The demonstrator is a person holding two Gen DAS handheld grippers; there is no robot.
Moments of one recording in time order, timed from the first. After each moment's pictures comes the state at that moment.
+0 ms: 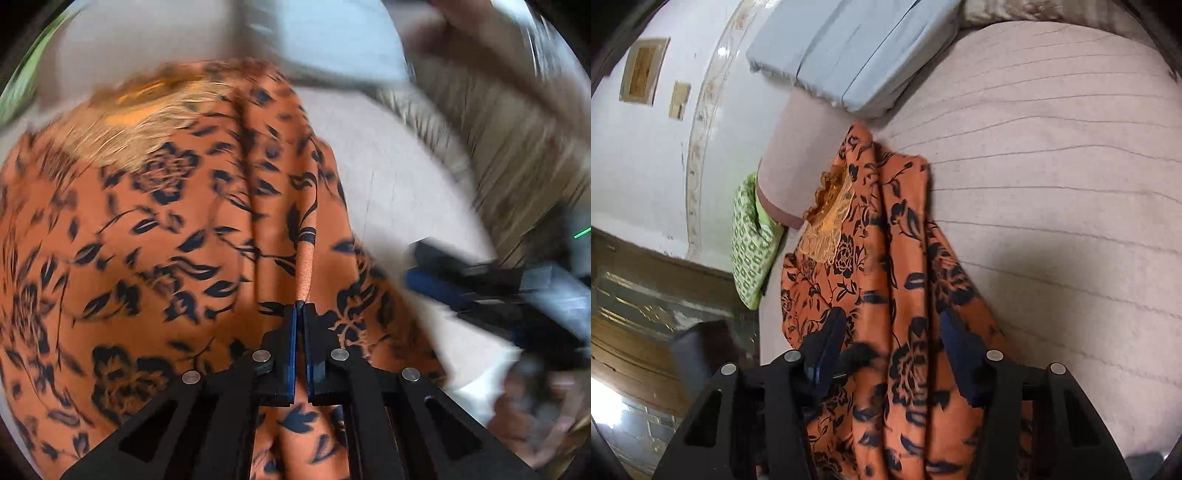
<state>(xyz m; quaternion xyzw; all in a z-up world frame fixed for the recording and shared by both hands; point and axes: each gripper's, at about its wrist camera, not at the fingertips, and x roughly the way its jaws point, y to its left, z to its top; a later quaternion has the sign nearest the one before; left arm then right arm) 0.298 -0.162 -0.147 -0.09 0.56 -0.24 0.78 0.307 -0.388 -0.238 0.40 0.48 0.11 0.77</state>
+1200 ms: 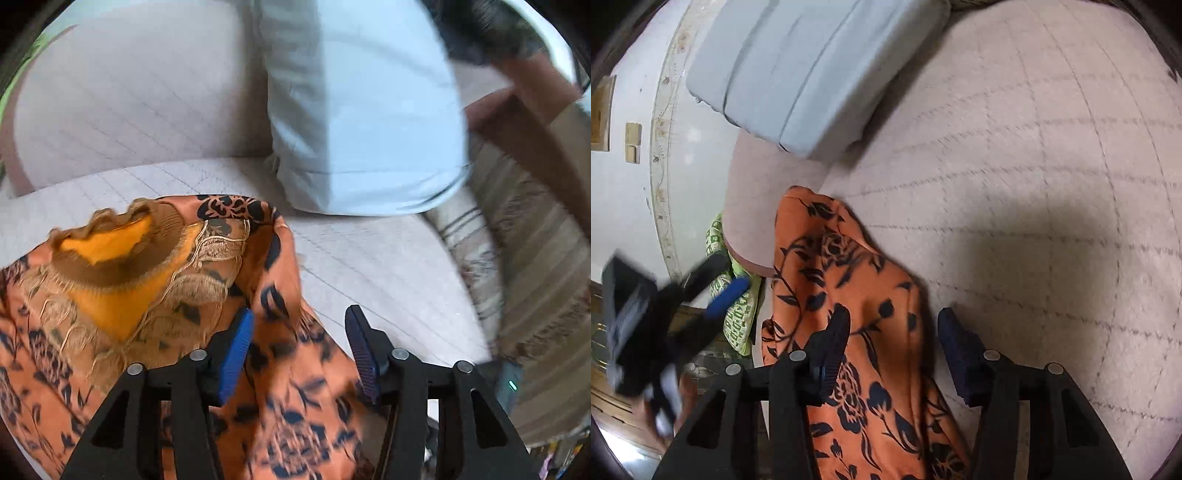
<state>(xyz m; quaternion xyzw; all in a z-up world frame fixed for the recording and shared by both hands) 0.547 -0.235 -0.121 -0.07 0.57 -0.19 0.80 0.448 -0.420 -0.293 0.45 0.48 0.08 0.74</state>
